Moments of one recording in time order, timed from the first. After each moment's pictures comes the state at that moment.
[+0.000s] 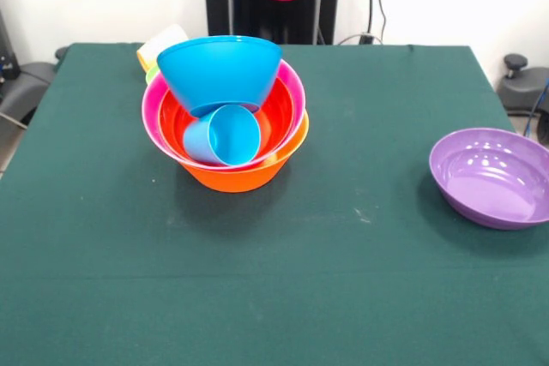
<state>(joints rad) -0.56 -1.24 0.30 1.96 -0.13 0.60 1.95</state>
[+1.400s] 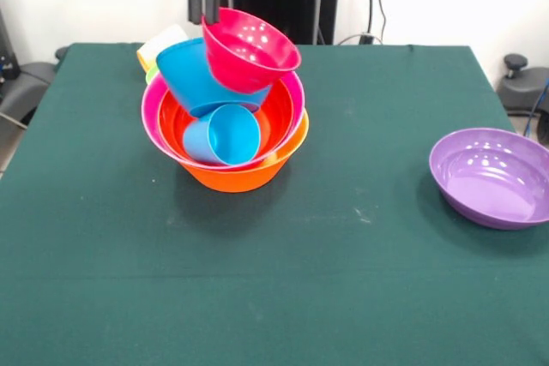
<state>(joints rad) -0.74 -1.04 0.48 2.00 -0.47 0.27 1.95</state>
